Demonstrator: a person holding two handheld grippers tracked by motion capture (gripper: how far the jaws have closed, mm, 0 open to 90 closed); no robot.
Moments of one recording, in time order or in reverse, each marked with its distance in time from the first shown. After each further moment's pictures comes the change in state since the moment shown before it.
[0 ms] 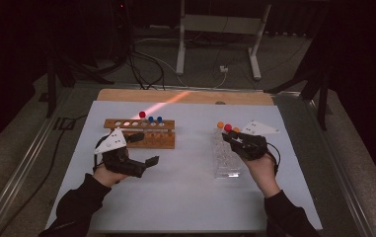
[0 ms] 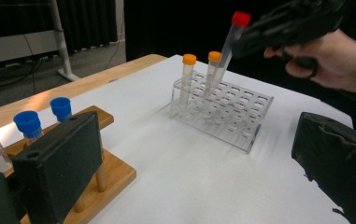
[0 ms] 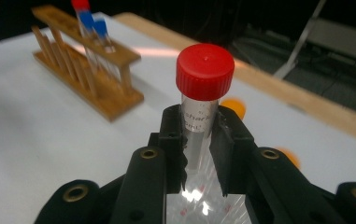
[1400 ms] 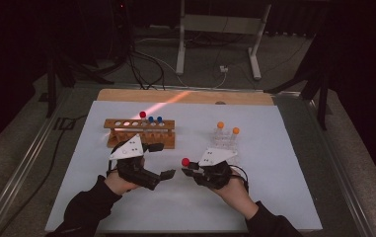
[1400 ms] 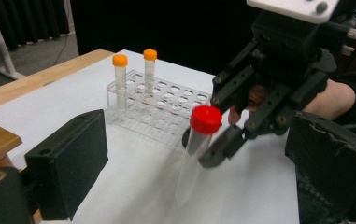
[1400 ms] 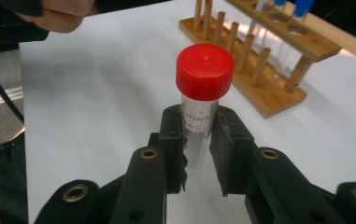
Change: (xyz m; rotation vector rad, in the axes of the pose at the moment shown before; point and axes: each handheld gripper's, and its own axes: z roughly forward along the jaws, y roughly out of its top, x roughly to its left) left arm -0.043 0.013 0.022 0.046 -0.166 0.026; right arm 0.110 -0.008 0.025 0.110 0.380 -0.158
